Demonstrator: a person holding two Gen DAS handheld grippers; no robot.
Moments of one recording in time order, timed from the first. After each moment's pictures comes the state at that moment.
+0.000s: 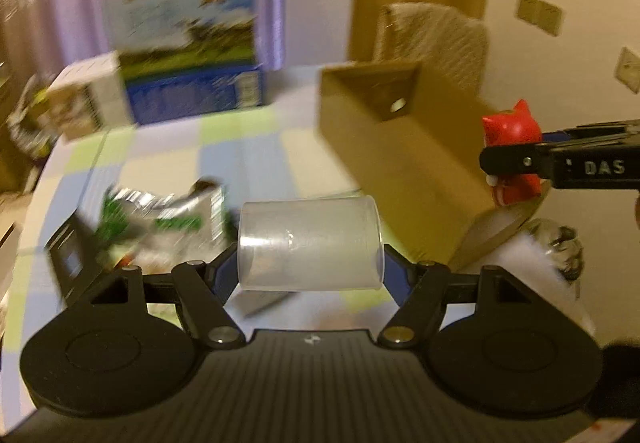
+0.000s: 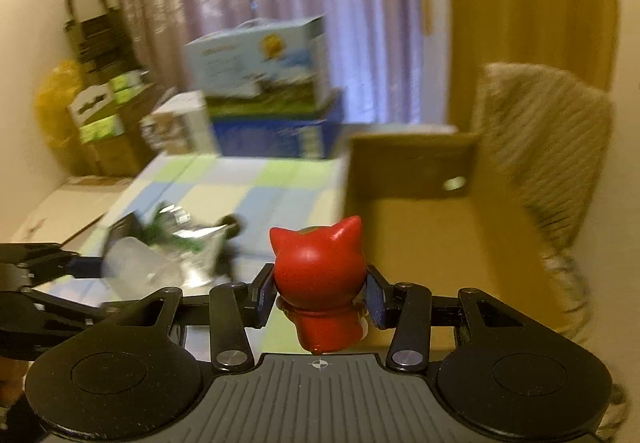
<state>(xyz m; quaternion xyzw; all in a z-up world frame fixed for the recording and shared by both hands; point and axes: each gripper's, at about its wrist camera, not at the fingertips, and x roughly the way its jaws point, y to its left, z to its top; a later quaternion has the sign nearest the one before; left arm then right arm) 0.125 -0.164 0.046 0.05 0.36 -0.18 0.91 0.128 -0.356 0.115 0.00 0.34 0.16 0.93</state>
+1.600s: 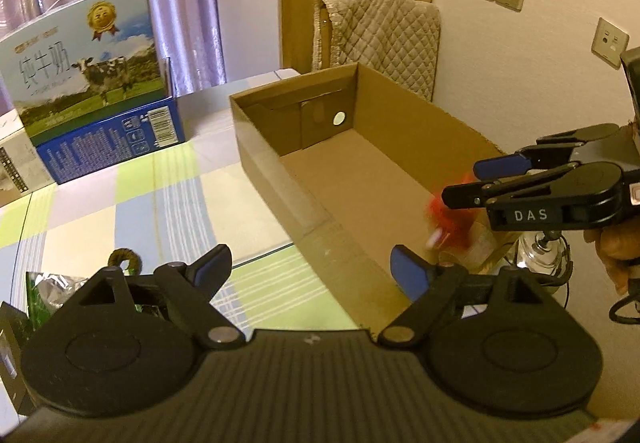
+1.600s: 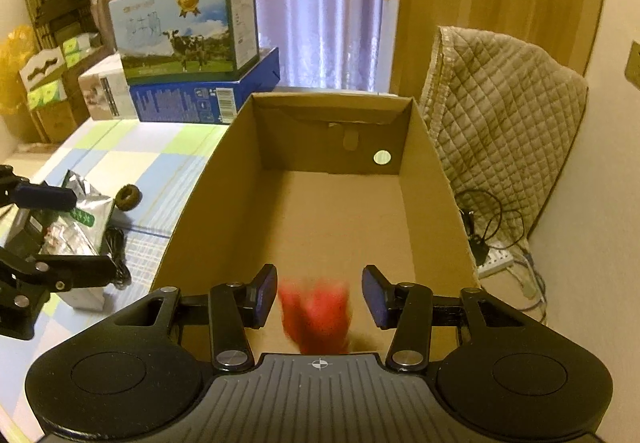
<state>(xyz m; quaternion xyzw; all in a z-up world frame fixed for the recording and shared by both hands) 0.199 -0.247 0.033 0.09 0.37 -0.24 0.89 0.204 -0.413 0.060 -0.05 0.38 0.12 0.92</state>
